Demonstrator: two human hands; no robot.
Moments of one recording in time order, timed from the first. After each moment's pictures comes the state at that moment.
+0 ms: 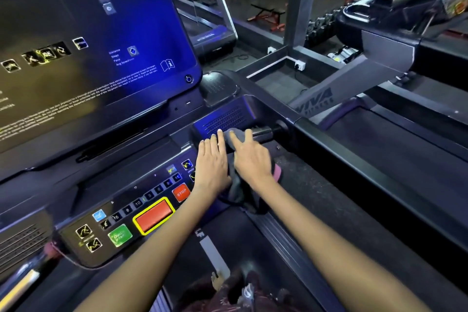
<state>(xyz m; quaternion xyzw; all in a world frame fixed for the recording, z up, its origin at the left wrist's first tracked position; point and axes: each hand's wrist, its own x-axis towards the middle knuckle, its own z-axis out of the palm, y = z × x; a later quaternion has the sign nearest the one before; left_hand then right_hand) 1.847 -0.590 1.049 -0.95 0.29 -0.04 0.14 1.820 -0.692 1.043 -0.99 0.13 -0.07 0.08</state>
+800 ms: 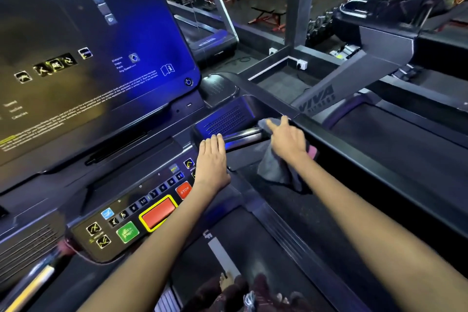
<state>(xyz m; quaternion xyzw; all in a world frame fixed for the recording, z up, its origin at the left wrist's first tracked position) 1.852 -0.587 1.042 -0.94 0.29 -0.05 0.16 1.821 -0.780 1.037 -0.98 0.21 -0.04 0.07</state>
